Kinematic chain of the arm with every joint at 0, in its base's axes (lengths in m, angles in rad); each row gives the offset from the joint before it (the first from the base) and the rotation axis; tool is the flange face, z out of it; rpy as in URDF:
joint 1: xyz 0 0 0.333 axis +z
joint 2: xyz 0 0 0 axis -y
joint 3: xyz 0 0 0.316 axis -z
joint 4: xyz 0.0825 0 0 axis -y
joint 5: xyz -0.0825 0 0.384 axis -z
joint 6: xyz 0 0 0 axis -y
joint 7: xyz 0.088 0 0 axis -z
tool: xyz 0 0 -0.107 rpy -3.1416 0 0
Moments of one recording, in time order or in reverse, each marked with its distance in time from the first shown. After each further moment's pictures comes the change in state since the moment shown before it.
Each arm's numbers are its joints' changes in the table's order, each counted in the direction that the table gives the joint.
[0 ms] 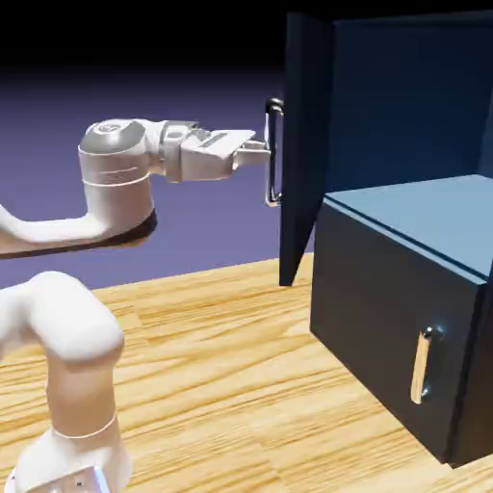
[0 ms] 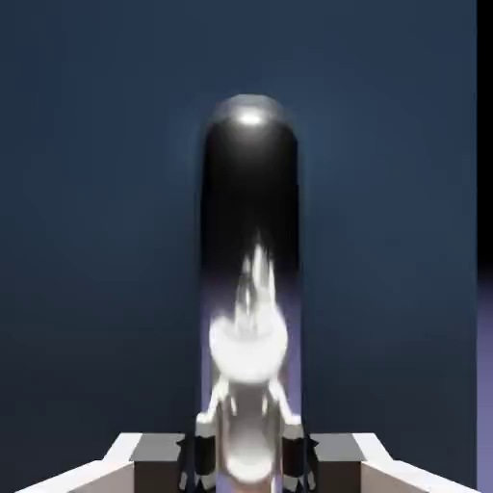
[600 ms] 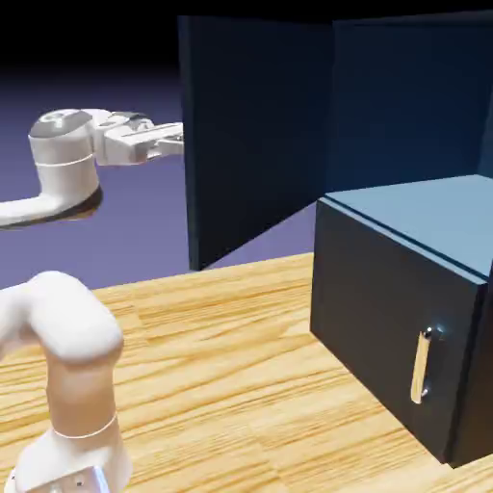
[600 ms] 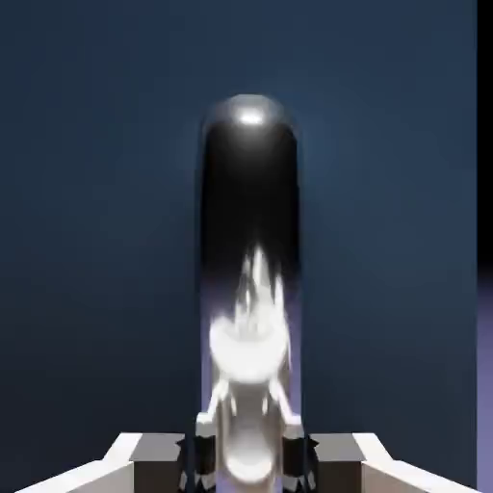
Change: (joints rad) arm -0.041 -0.069 -0.652 0.155 -0.585 -0.520 0.002
